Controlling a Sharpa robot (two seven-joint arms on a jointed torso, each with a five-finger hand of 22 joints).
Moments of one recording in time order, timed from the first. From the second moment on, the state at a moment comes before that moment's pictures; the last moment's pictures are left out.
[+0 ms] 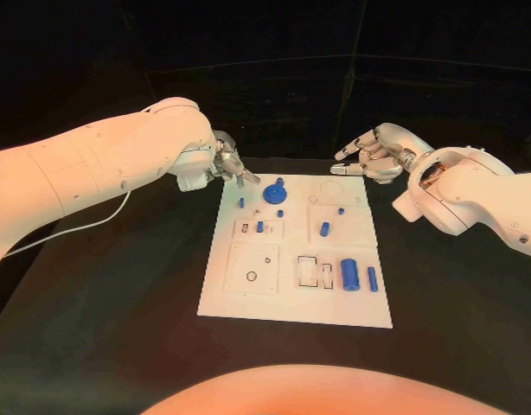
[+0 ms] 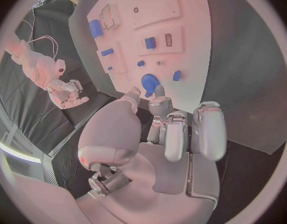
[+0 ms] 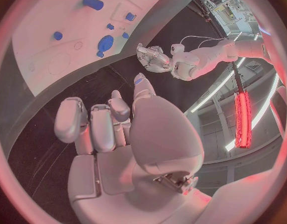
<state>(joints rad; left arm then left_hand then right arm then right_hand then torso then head) 1.36 -0.55 -0.04 1.12 -0.95 0.24 -0.61 1.05 -0.04 0.08 0.23 0.06 0.90 0.06 0.55 0.52 1.30 -0.01 1.08 0.97 1.47 -0.08 1.57 1.31 0.05 1.47 0.02 1.40 1.30 1.26 -0.82 -0.04 1.49 -0.95 -0.36 -0.07 1.39 -0.04 -0.16 0.22 0.28 0.92 0.16 0.11 0.07 1.28 0.07 1.13 1.13 1.47 0.00 1.34 1.22 0.07 1.31 0.10 1.35 1.19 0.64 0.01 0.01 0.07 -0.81</state>
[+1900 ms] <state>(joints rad) 1.29 -0.38 -0.04 0.78 -1.04 0.39 -0.54 1.11 -0.01 0.04 0.22 0.06 0.92 0.06 0.53 0.48 1.30 -0.01 1.08 0.97 1.47 -0.08 1.57 1.31 0.05 1.47 0.03 1.40 1.31 1.26 -0.80 -0.04 1.48 -0.95 -0.35 -0.07 1.39 -0.04 -0.17 0.23 0.29 0.92 0.16 0.11 0.07 1.28 0.07 1.13 1.13 1.47 0.00 1.34 1.22 0.07 1.31 0.10 1.35 1.19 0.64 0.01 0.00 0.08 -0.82</state>
